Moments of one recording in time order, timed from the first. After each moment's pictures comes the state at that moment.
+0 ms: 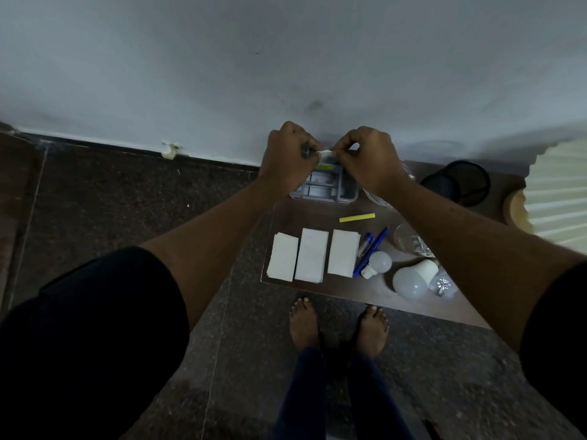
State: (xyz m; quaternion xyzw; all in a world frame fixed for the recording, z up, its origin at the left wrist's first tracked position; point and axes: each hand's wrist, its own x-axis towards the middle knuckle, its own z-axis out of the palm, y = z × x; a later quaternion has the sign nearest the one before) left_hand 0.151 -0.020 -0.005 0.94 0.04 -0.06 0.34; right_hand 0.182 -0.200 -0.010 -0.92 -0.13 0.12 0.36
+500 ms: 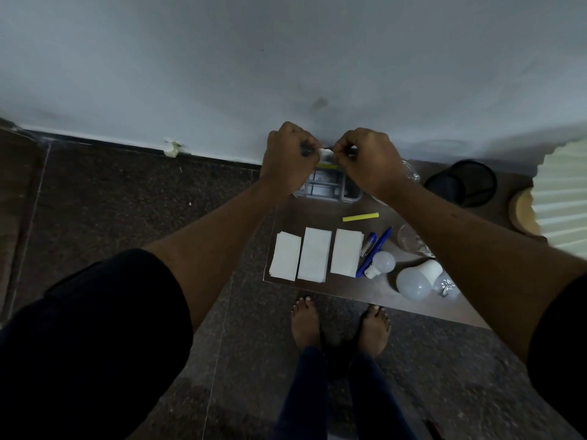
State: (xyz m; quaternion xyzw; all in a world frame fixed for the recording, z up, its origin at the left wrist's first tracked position) left_hand 0.148 -0.019 -0.007 0.94 0.08 -0.05 0.34; right_hand 0.175 -0.196 -0.005 -0.92 -0.18 0.11 0.33
